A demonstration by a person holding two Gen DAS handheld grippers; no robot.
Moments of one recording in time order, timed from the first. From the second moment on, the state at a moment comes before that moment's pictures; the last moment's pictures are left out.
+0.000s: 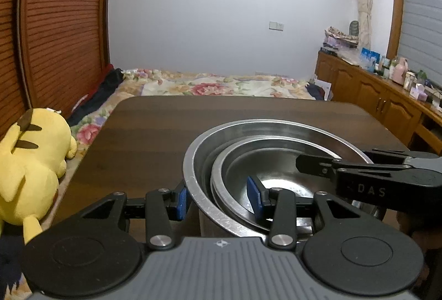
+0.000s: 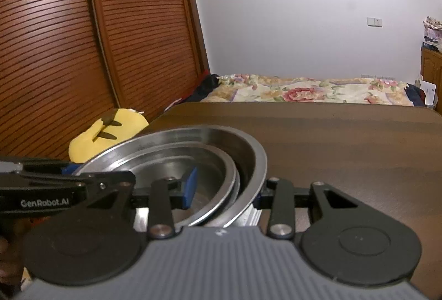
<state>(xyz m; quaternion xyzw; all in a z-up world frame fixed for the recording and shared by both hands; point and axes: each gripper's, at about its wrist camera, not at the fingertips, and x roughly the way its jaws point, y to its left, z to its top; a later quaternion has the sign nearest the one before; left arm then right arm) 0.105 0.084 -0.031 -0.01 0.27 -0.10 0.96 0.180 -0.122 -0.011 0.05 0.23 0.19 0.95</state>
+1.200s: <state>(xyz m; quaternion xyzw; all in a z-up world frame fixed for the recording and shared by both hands) 0.100 0.080 -0.022 0.01 0.25 -0.07 0.97 0.162 -0.146 0.006 0.03 0.20 0.18 0.96</state>
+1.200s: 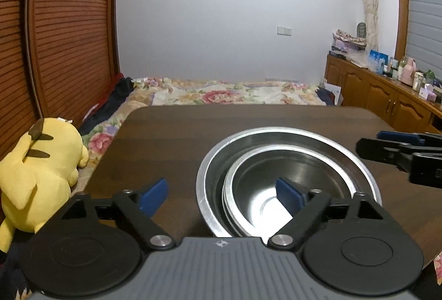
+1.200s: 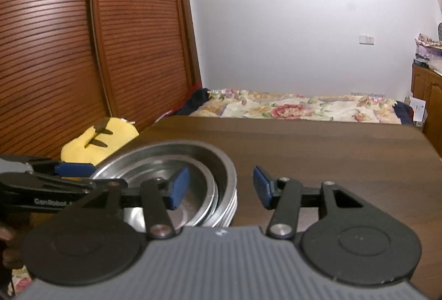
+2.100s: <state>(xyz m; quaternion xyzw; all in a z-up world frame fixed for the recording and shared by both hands) 0.080 0.051 0.013 0.02 0.20 -0.08 0.98 0.129 -0.186 0.026 0.03 0.16 0.10 0.98</state>
